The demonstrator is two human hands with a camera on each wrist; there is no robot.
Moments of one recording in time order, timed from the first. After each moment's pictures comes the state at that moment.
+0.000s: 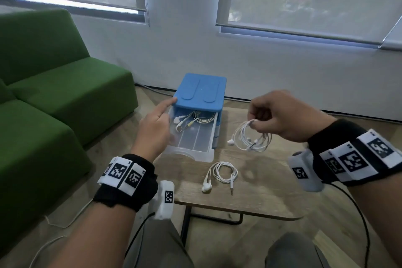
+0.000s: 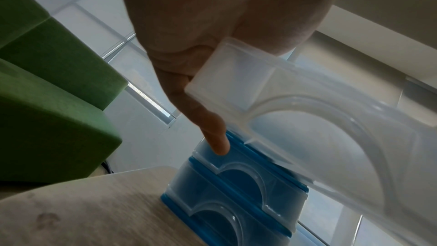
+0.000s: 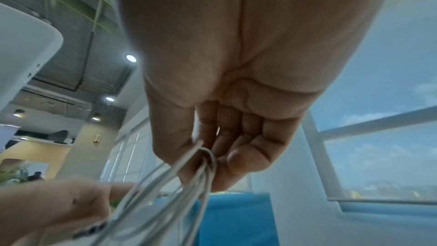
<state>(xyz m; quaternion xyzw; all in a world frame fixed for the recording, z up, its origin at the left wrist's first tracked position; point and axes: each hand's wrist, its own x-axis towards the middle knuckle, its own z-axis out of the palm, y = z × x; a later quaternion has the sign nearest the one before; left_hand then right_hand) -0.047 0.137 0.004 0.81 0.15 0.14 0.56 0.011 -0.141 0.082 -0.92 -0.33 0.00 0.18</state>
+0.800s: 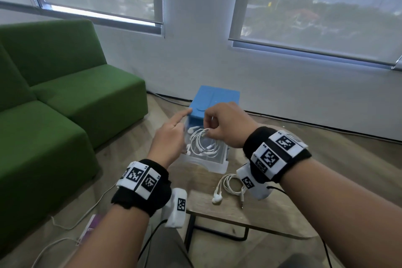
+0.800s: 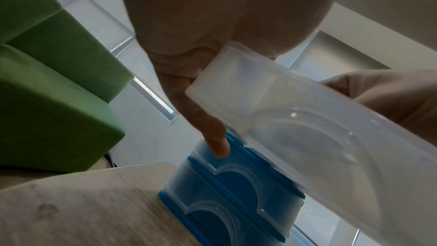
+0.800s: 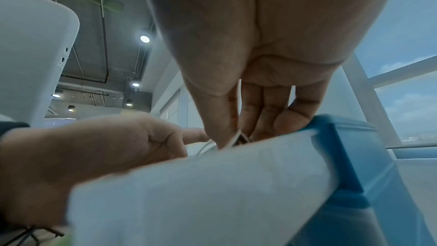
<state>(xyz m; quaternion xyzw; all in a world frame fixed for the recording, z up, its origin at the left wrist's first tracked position) -0.051 0.141 0.008 0.79 0.14 0.13 0.58 0.016 -0.015 0.060 -0.92 -0.35 0.00 0.16</state>
